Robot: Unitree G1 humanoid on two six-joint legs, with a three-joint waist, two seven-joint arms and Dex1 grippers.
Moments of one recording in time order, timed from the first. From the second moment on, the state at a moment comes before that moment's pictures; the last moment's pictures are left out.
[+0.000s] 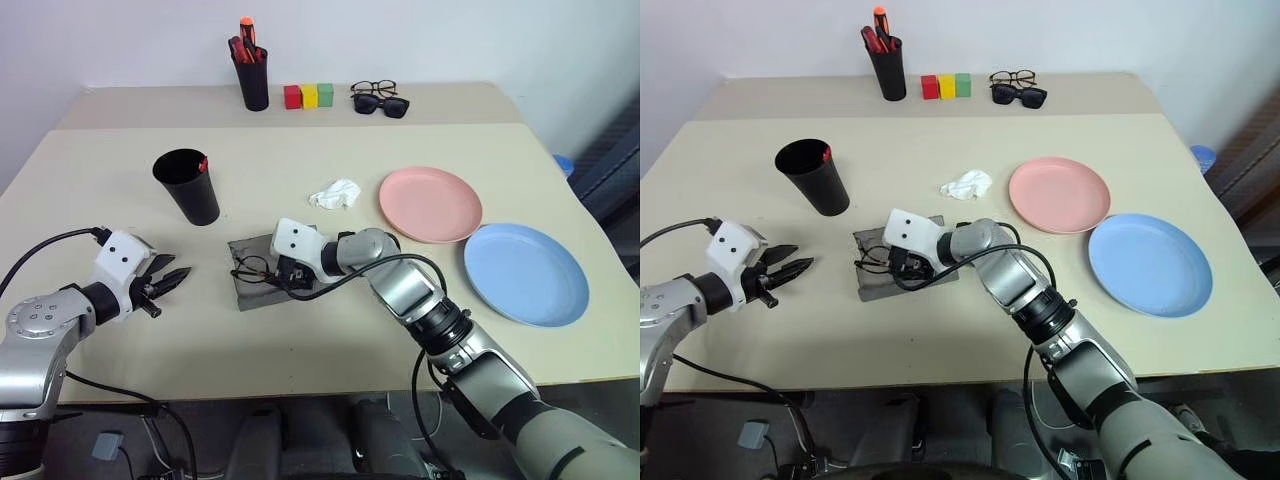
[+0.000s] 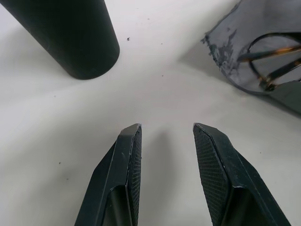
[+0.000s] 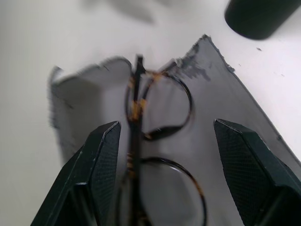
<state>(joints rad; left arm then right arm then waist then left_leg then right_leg) -0.01 0.80 0.29 -0.22 -0.32 0.46 -0.74 -0.78 -0.20 0.54 0.12 -0.12 0.52 0.85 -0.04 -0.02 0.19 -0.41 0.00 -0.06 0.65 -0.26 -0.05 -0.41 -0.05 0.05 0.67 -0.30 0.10</state>
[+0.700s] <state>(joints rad) -0.03 0.78 0.26 -0.22 -0.32 0.46 -0.74 -0.79 -0.26 0.58 0.12 -0.22 0.36 0.86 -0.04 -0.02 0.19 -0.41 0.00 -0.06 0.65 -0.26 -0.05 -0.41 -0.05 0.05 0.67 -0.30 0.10</state>
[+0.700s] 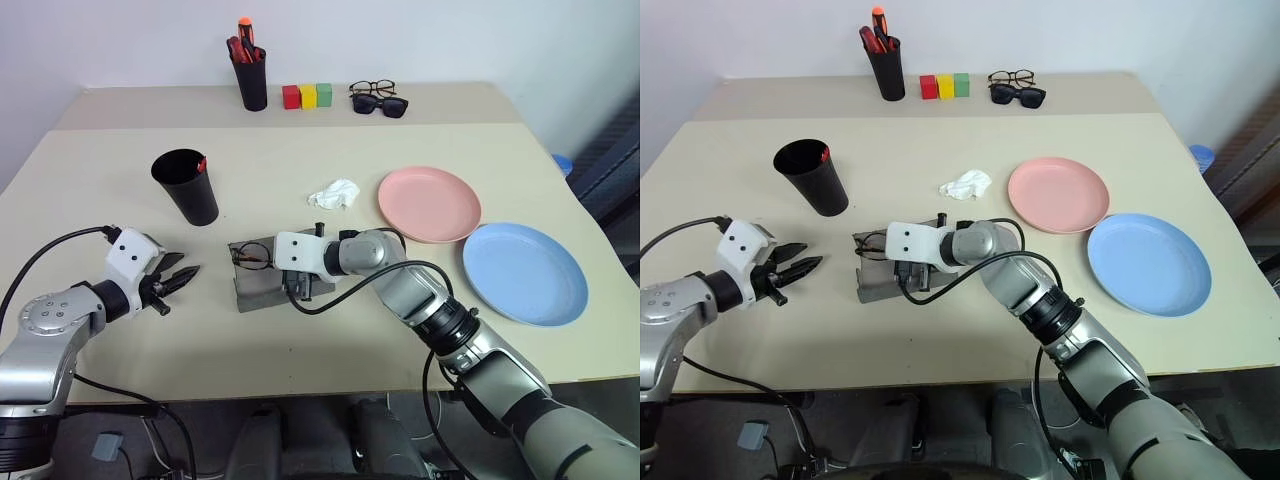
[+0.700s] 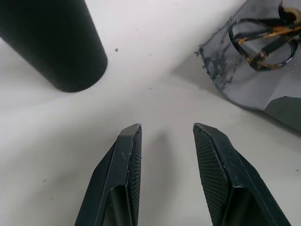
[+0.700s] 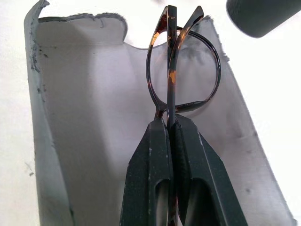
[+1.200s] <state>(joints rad) -0.03 0.78 0.26 -0.22 -0.33 0.46 -0.75 -0.82 -0.22 0.25 -0.06 0.39 0.93 1.10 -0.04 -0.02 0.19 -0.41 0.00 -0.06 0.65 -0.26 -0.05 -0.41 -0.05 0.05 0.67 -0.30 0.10</state>
